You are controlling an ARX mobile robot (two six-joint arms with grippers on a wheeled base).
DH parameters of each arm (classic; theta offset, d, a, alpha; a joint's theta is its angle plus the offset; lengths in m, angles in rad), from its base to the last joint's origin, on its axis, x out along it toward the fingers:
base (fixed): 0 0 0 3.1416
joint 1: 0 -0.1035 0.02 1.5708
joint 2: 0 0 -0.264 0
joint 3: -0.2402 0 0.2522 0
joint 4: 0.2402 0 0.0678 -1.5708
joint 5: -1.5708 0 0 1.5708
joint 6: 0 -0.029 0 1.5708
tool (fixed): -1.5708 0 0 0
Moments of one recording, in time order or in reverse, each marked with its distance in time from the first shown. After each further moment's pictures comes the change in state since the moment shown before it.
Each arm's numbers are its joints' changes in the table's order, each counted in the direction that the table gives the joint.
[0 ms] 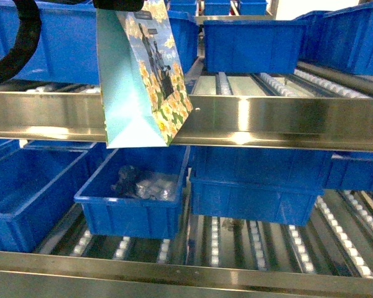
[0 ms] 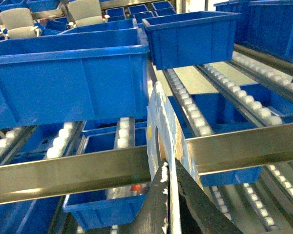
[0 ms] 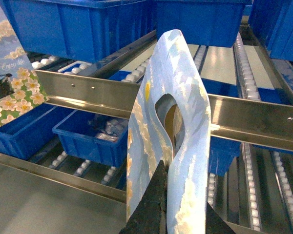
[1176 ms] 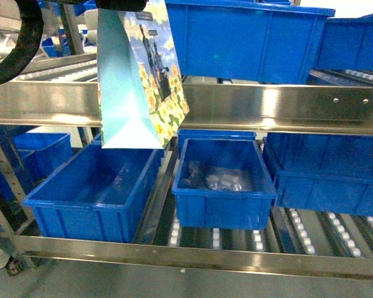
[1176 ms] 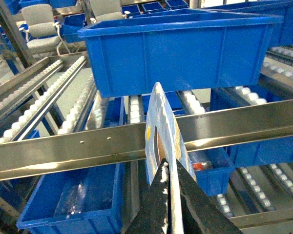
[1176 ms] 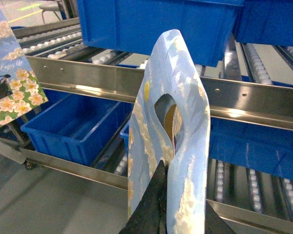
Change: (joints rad) left arm -0.002 0.000 0.000 0.000 0.000 0.000; right arm 0.000 0.001 0.000 0.003 0.000 0.000
